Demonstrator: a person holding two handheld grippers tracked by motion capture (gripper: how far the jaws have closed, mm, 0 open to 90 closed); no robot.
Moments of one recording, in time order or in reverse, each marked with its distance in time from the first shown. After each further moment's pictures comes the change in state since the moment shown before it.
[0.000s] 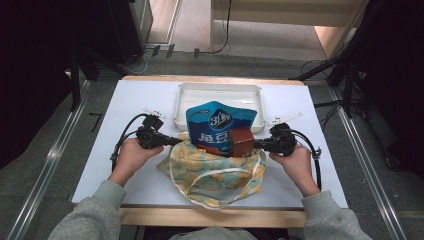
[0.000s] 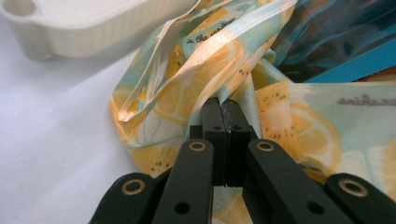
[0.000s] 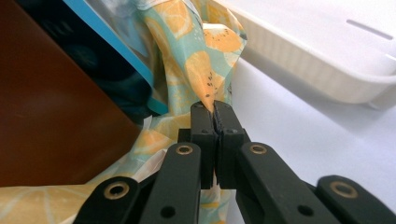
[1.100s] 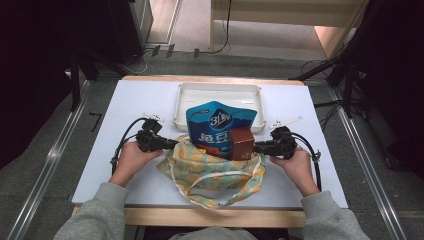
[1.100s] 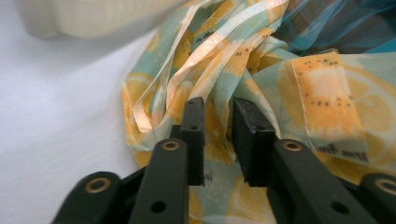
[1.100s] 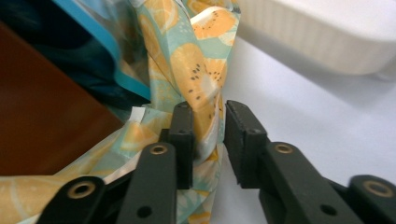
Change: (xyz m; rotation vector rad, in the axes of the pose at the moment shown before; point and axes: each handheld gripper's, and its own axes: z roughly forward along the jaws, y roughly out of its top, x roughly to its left) left arm 0.015 -0.013 0.007 -0.019 -0.016 -0.010; right arm -0.012 -0.014 0.008 0.015 0.004 0.023
